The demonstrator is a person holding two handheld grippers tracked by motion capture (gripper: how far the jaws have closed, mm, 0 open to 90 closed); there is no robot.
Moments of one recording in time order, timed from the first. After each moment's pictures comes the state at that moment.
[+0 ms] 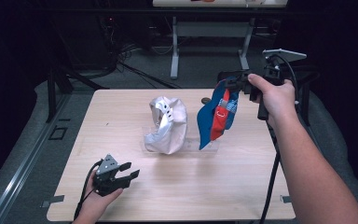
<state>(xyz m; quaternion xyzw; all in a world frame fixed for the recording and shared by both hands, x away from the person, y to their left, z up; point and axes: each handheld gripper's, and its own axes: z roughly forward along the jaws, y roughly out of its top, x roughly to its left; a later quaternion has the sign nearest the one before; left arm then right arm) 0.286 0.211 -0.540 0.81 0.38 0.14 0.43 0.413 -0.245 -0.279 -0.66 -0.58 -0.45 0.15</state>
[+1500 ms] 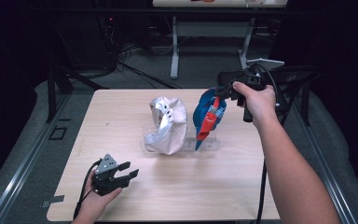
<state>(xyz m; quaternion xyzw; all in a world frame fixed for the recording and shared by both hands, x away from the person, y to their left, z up) 0.288 0.214 -0.541 0.81 0.38 0.14 0.43 0.441 -0.225 -0.323 -0.68 -0.59 -0.41 0.15</state>
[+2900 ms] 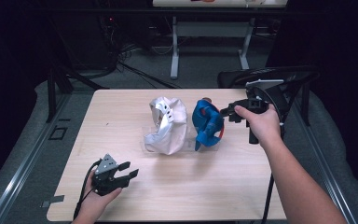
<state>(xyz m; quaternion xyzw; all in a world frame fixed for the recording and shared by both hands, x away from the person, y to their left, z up) 0.287 0.214 -0.541 0.80 0.38 0.15 0.43 0.413 -0.235 -0.370 -0.68 -0.64 -0.34 0.07</state>
